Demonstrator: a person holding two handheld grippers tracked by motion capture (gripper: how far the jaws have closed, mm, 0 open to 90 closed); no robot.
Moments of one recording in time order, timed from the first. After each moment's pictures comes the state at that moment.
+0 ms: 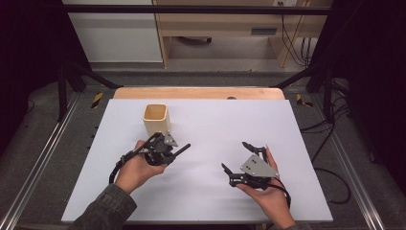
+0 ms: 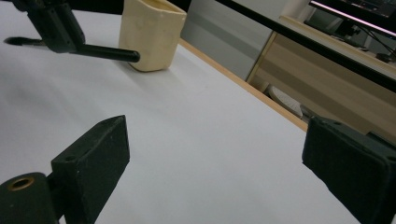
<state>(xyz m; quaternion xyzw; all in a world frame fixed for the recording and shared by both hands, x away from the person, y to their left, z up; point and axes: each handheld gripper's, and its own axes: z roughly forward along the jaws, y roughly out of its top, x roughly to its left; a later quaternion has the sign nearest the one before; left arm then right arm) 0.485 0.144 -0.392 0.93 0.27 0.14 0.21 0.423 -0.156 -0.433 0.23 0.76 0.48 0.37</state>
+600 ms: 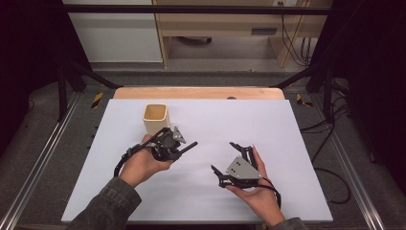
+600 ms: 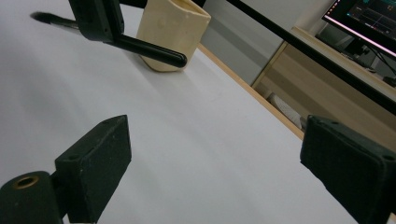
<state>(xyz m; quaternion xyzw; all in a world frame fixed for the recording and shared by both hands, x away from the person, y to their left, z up) 0.489 0.121 -0.373 0.94 0.23 0.13 0.20 0.423 -0.129 -0.437 0.18 0.78 0.45 0.39</state>
